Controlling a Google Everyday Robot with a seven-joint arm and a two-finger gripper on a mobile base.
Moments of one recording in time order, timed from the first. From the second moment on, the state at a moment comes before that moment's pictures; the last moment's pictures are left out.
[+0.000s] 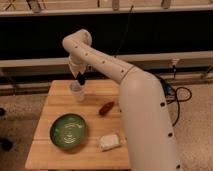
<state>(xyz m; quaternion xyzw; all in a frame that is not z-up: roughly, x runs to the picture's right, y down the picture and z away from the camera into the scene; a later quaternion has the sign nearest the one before) -0.152 -0.086 0.848 -0.03 -0.25 -0.85 0.47</state>
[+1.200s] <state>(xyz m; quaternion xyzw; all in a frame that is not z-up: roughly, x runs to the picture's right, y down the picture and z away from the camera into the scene) -0.167 -0.068 0.856 0.00 -0.29 -0.85 0.44</state>
